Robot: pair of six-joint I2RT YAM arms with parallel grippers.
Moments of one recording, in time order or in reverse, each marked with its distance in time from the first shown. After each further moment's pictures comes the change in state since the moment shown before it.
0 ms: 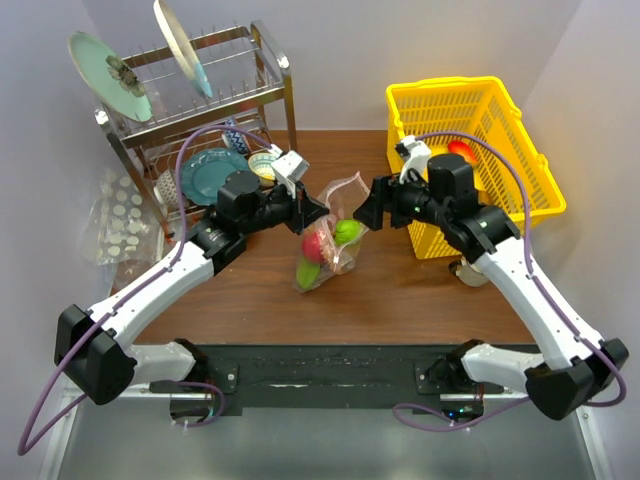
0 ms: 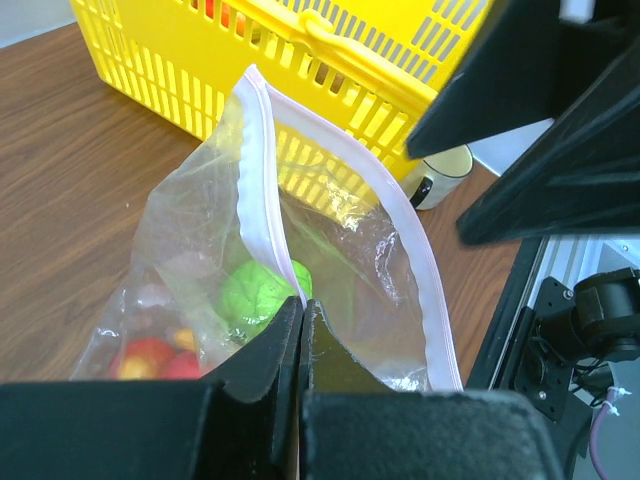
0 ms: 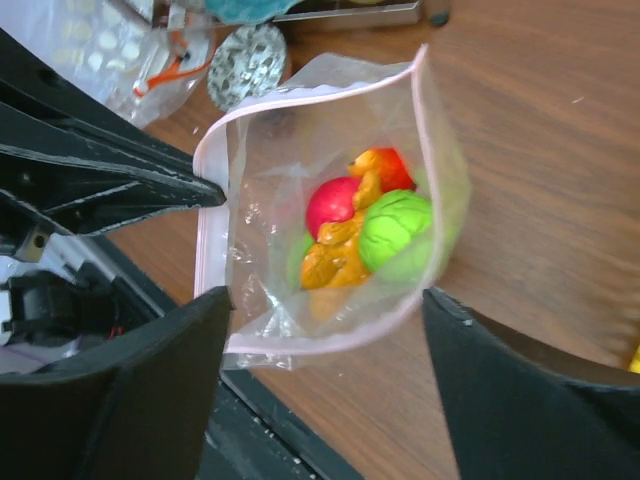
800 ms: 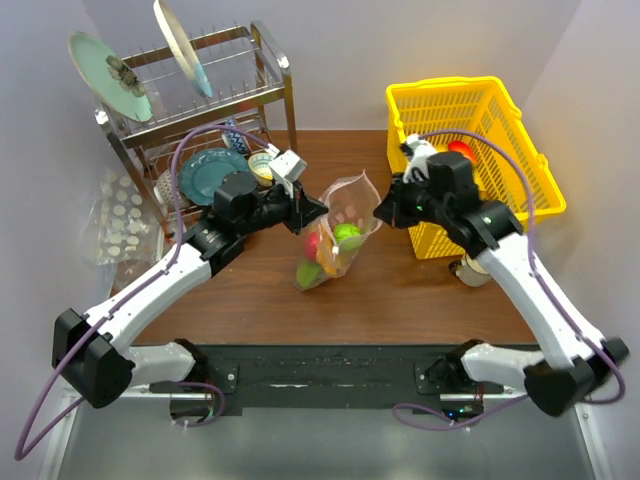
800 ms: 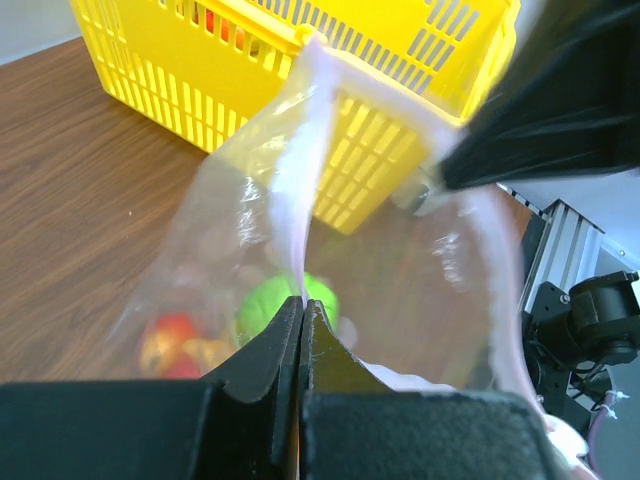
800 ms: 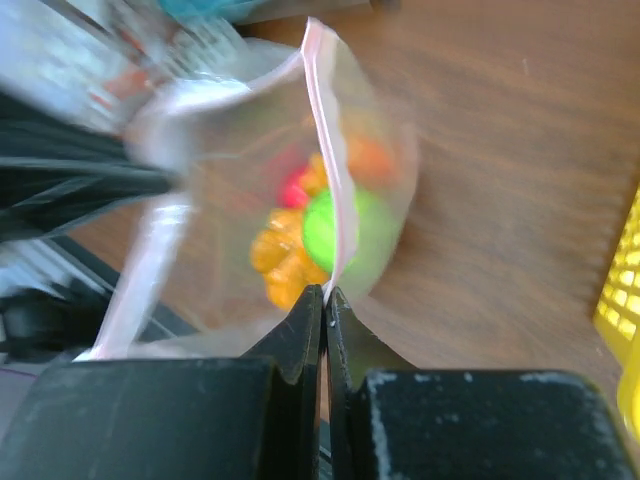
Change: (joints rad) left arm 0.000 -0.020 0.000 -0.001 -0.004 0.000; right arm 0.000 0.018 0.067 -0.136 0.100 0.020
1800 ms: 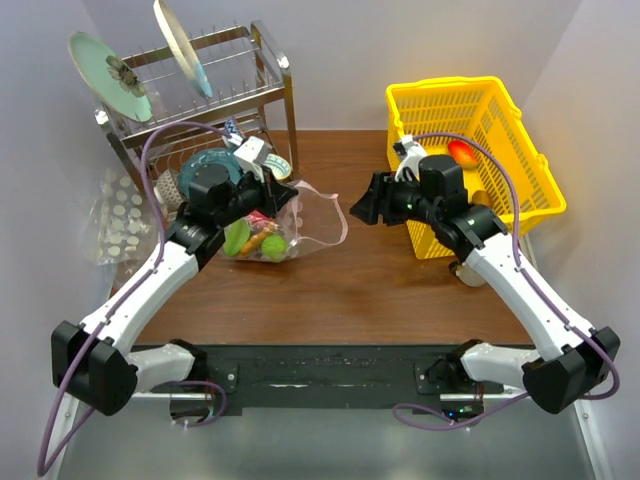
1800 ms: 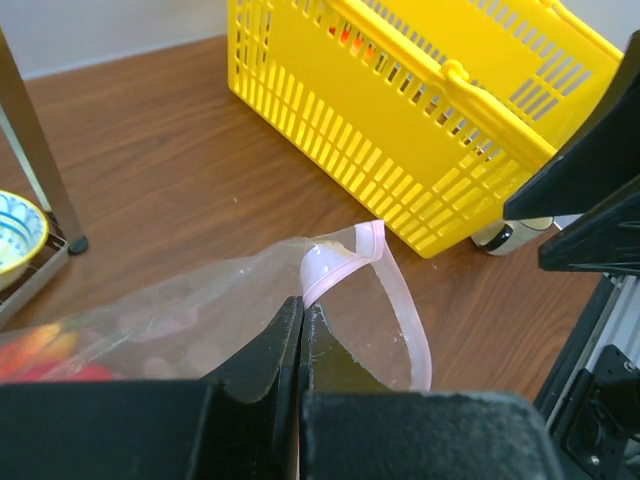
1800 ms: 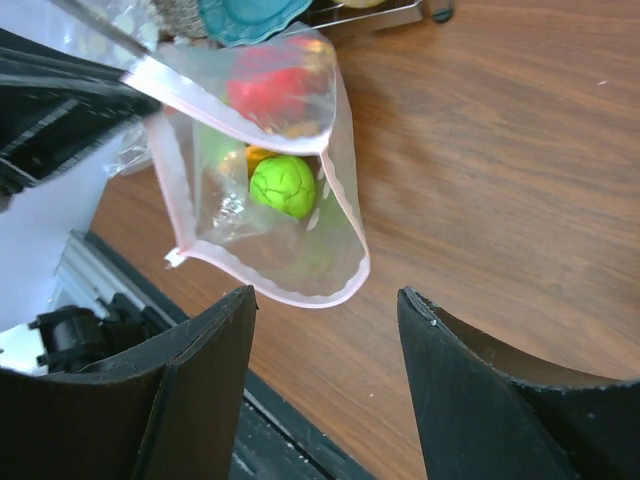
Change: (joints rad) left arm 0.189 -0.042 -0.031 0.000 -0.026 -0.028; right arm 0.006 0.018 -0.113 0.231 -0.083 0.109
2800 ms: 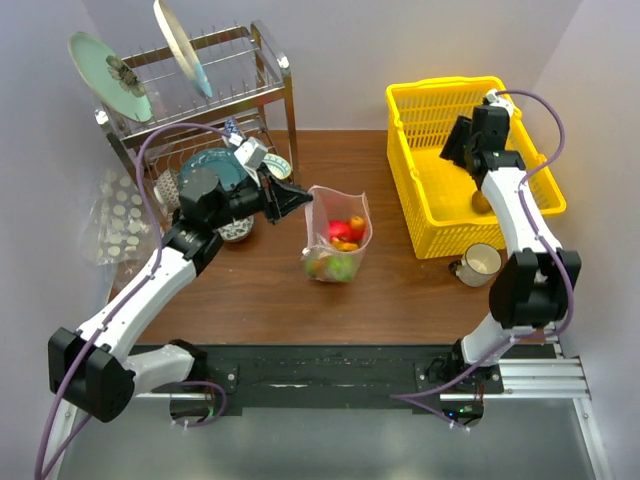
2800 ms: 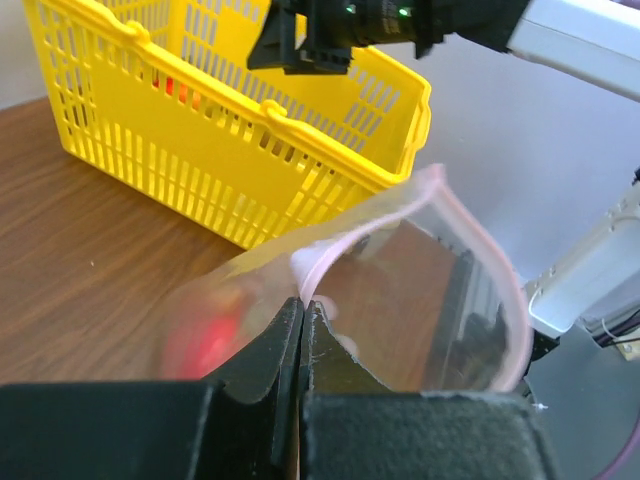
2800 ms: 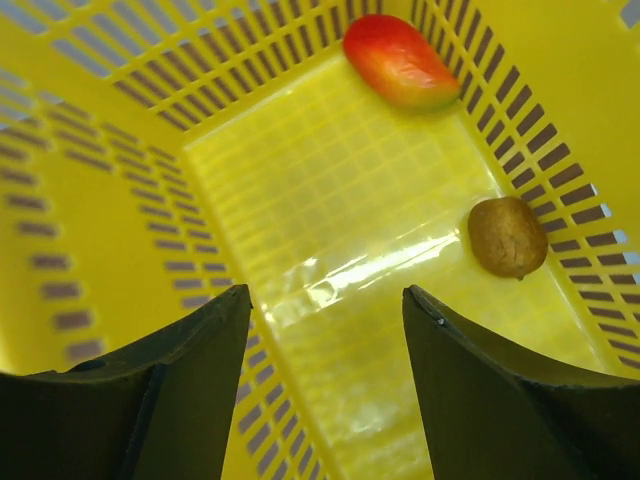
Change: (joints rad) left arm -0.002 -0.032 -0.035 0.207 0.298 -0.153; right arm -0.490 0.439 0.302 0.037 0.480 -0.111
